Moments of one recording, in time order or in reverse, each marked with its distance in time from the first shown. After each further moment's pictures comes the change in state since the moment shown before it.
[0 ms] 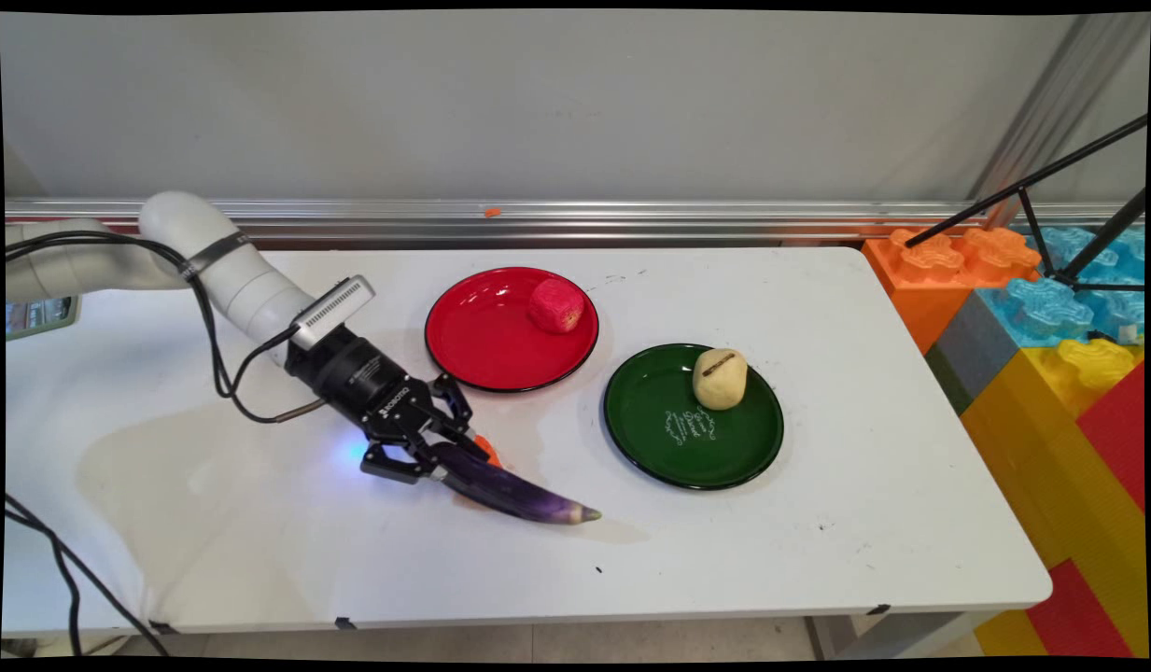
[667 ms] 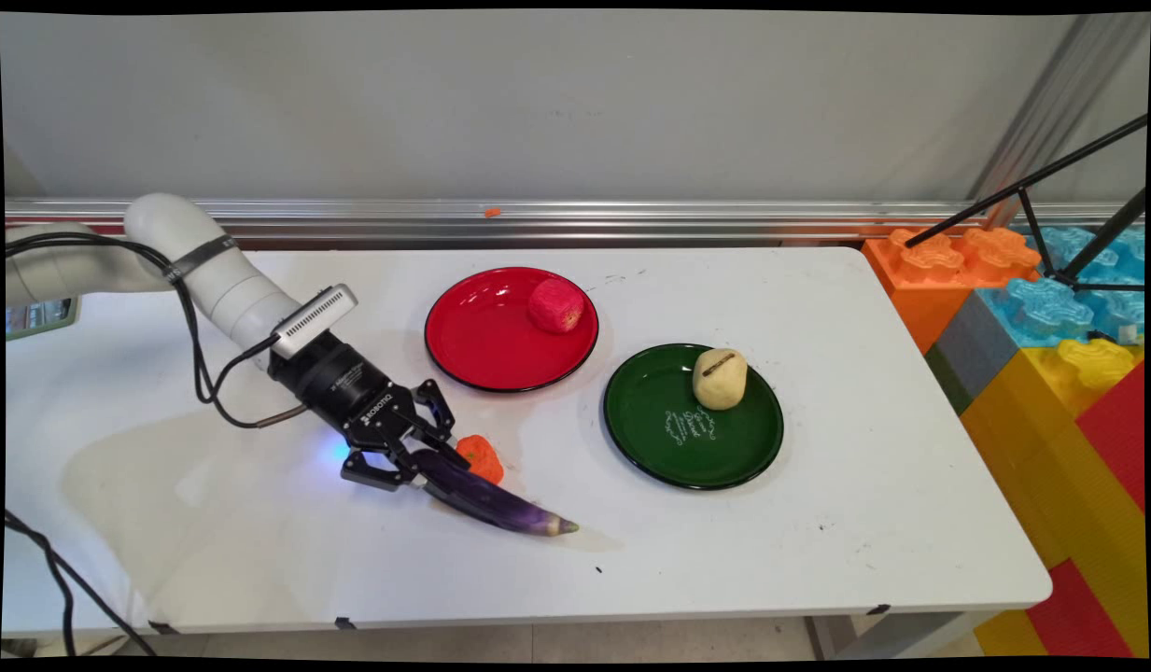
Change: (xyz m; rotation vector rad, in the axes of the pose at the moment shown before) arm -0.009 0.009 -0.010 -0.014 -0.023 0.016
